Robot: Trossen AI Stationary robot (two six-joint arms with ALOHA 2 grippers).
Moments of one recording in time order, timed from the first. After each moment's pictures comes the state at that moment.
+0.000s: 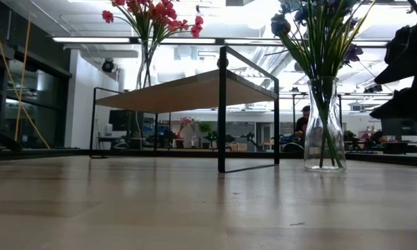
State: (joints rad) left arm -0.75 1.08 1.10 -0.47 -0.73 -0.84; right arm 0.70 0.35 0.19 -0.49 0.72 1.13
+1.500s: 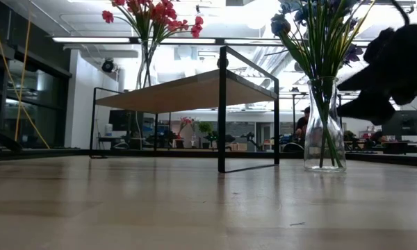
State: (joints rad) left arm -0.75 1.08 1.10 -0.47 -0.75 -0.84; right arm 0.44 0.72 0.01 0.39 0.61 0.58
